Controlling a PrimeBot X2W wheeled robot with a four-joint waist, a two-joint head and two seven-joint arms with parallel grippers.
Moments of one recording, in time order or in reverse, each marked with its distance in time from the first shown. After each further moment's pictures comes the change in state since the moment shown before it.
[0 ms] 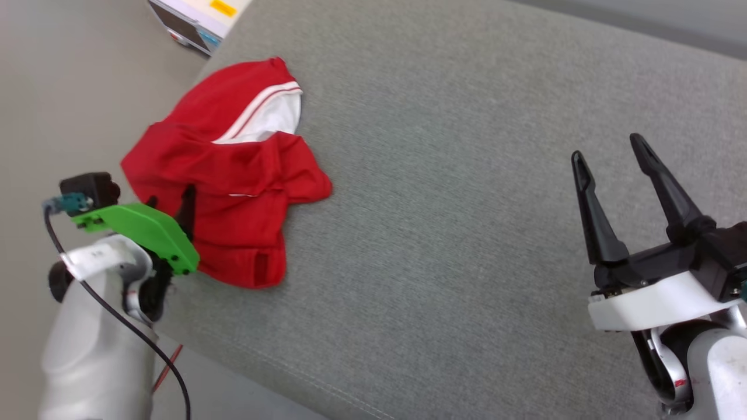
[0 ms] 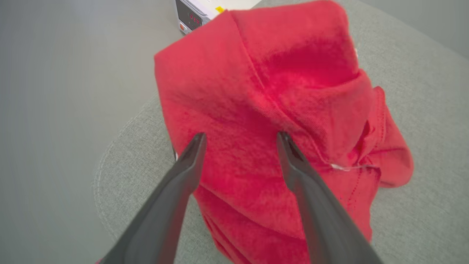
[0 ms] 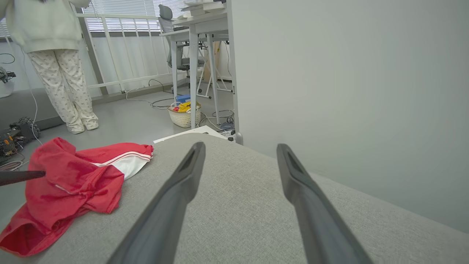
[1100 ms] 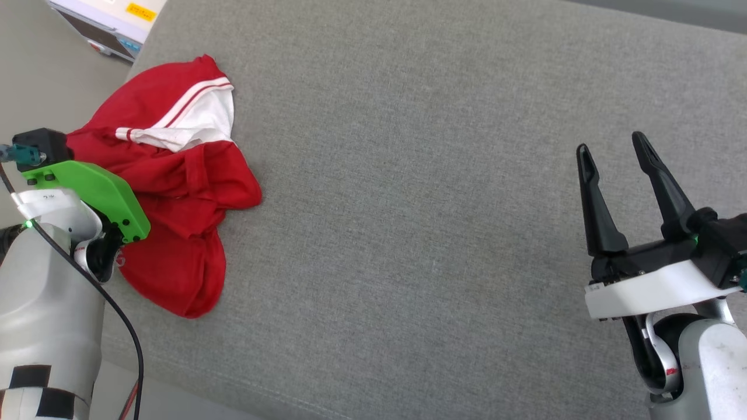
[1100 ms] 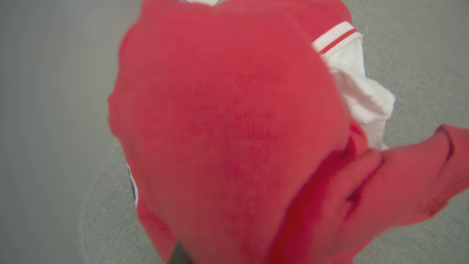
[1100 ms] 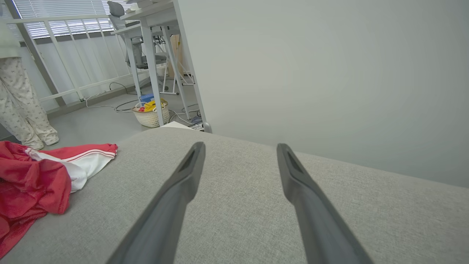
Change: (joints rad) left arm -0.230 0.142 -0.115 0.292 -0.051 -0.015 0.073; right arm -0.037 0.044 -0.033 0.097 0.046 0.000 -0.042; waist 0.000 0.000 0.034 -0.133
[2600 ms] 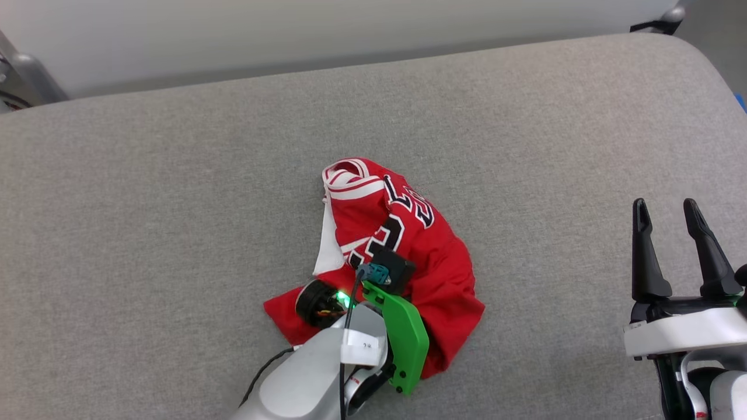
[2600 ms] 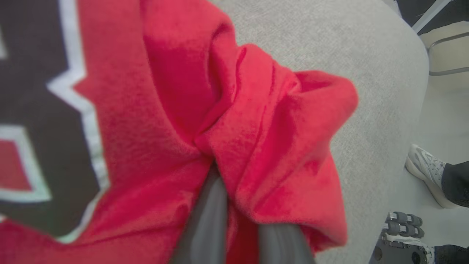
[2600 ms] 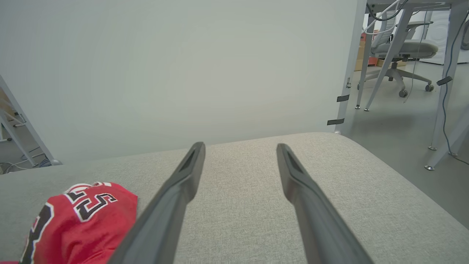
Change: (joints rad) left arm 0.257 -0.311 -0.722 -0.361 -0.040 -0.001 -0.089; right arm 0.159 0.055 -0.170 0.032 0.053 0.000 -0.035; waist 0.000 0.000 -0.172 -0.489
